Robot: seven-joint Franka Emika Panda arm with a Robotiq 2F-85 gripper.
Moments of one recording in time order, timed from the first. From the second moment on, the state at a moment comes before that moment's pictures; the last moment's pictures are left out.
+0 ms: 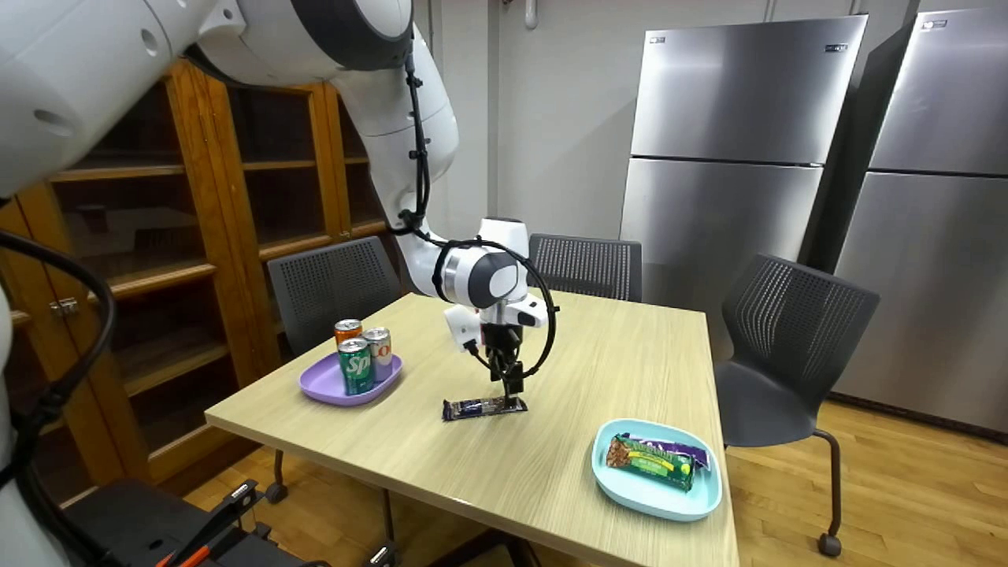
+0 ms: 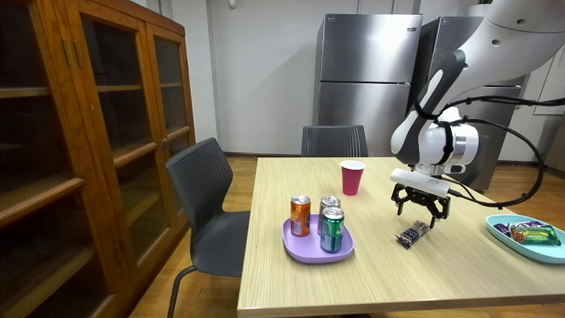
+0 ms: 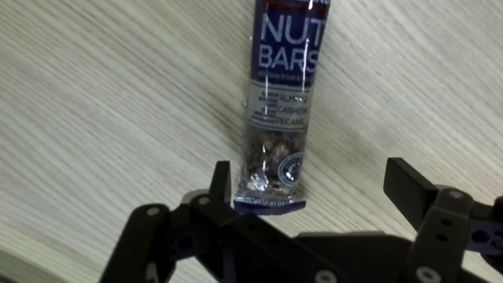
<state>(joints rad) 0.01 0.84 -0.12 -1.83 0.14 2.68 0.59</state>
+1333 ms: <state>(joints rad) 0.01 0.84 -0.11 -1.85 0.18 2.68 0.49</state>
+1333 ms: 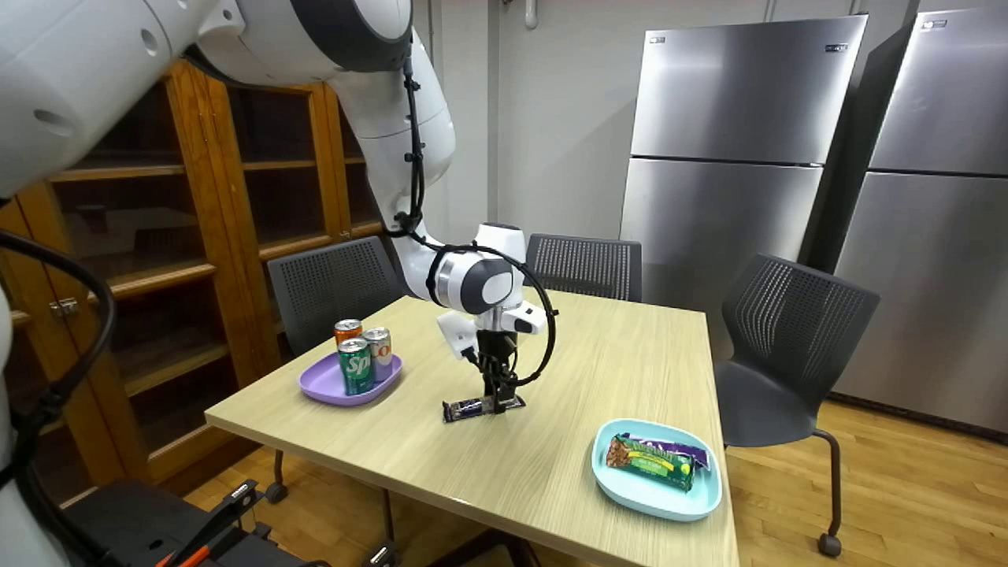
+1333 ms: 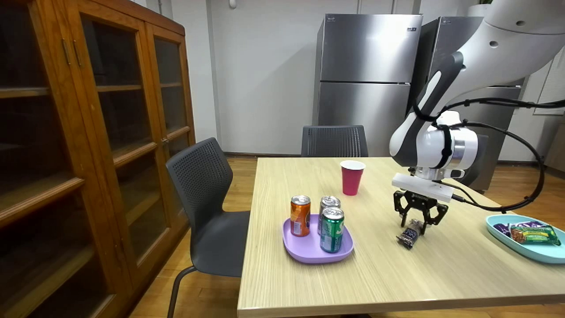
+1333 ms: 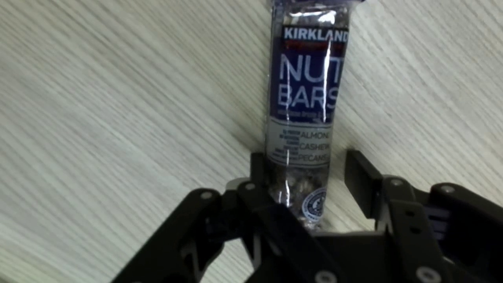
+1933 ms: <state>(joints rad) 0.02 0.83 -0.12 -1.85 0.18 2.68 0.48</state>
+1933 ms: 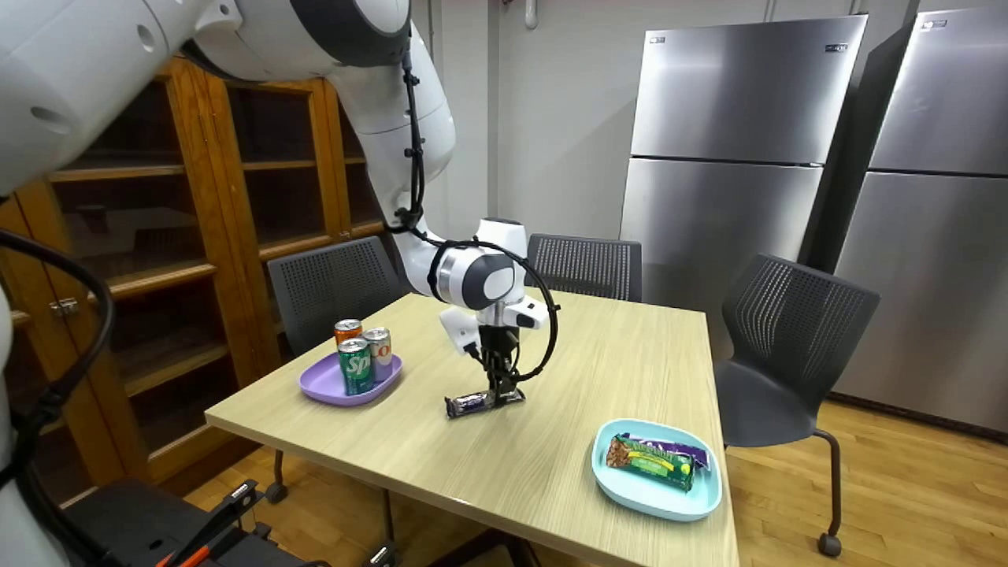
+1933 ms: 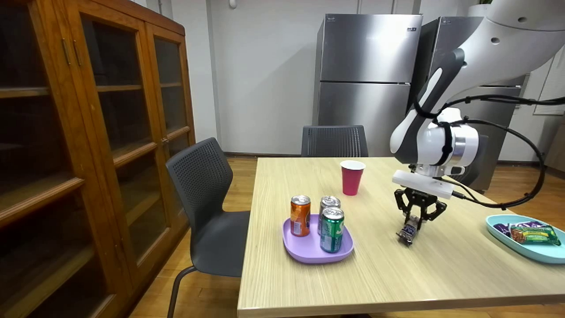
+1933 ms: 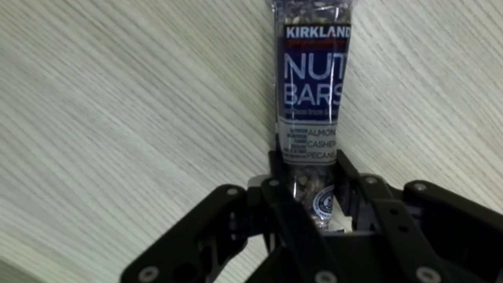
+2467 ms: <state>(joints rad) 0.02 0.76 -0.20 -1.86 0.18 2.71 0.49</state>
